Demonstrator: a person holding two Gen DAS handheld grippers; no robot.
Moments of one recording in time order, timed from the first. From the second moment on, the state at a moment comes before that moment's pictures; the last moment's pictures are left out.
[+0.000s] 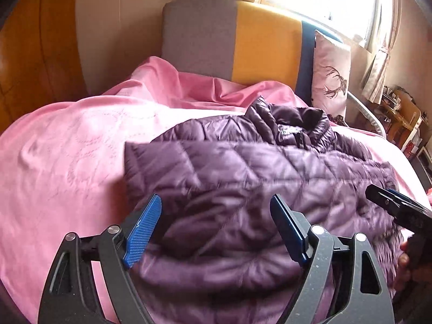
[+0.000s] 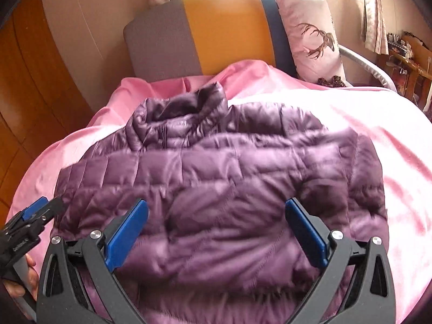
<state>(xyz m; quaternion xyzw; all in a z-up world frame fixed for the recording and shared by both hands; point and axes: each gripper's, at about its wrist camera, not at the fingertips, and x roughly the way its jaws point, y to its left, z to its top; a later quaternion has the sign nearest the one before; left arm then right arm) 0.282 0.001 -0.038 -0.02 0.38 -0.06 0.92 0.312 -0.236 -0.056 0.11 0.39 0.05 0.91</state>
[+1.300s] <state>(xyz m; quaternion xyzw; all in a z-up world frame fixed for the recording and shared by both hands) 0.150 0.042 -0.026 -0.05 0.34 -0.01 0.94 0.254 -0.226 -0.069 0.09 0.43 0.05 0.90</state>
